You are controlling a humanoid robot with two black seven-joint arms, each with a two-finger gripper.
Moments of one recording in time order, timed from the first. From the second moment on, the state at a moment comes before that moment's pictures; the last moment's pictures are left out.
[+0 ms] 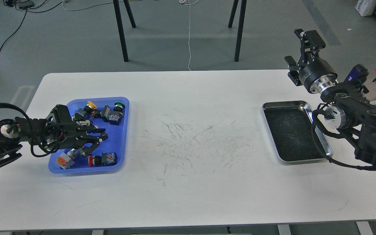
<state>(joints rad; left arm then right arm) -1.04 0.56 0.50 -0.69 1.91 0.43 -0.49 0.95 -0.40 0.25 0.64 -0.13 0.07 0.49</state>
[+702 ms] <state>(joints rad) -1.04 0.55 0.50 -0.66 1.92 0.43 -0.49 0.94 -0.41 0.25 0.64 -0.13 0.07 0.49</state>
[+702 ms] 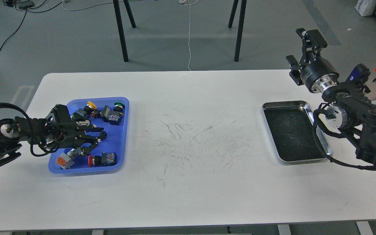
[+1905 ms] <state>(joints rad) -1.16 0.34 0.12 -0.65 0.51 0.32 -0.49 0.89 -0.41 0.25 0.63 -0.13 0.07 0.49</state>
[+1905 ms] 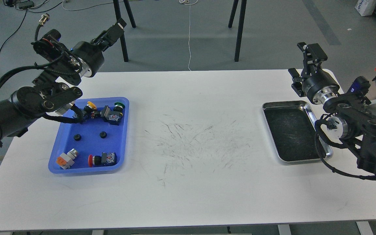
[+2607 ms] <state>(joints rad) -0.97 0.17 -0.54 -0.65 0.28 -0.01 -0.49 0.89 -0.37 0.26 0.63 -0.13 0.05 0.49</state>
